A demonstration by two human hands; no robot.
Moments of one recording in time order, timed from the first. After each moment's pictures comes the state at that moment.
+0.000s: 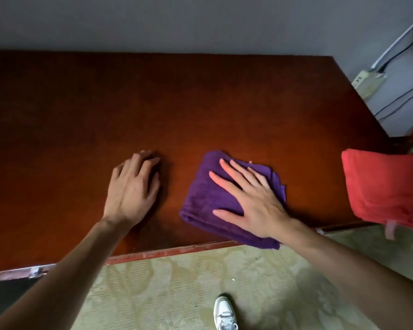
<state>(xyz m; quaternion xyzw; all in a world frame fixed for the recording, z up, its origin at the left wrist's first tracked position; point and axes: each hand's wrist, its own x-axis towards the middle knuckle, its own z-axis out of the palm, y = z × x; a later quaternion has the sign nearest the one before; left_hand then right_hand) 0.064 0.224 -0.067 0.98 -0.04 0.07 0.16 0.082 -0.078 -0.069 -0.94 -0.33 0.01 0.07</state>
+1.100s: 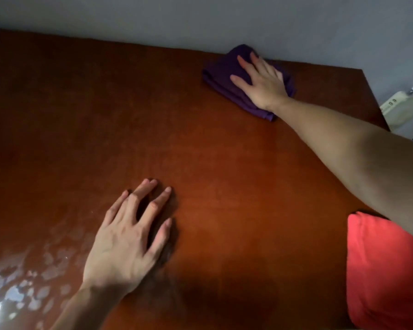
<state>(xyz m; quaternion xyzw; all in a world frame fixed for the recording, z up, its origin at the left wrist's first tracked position) 0.099 0.099 -0.076 0.98 -0.02 0.03 0.18 0.470 -0.118 -0.050 -0.98 -0.19 0.03 0.11</state>
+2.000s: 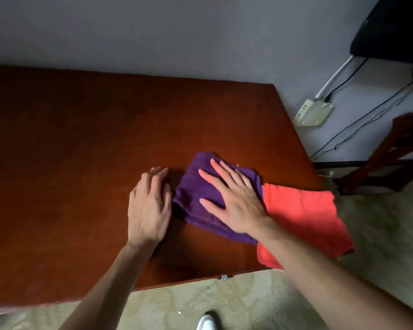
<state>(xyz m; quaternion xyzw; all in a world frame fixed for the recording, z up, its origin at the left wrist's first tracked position) 0.138 -0.035 -0.075 0.93 0.05 0.13 0.34 0.196 -0.262 -0.077 -0.95 -0.29 -0.04 0.10</state>
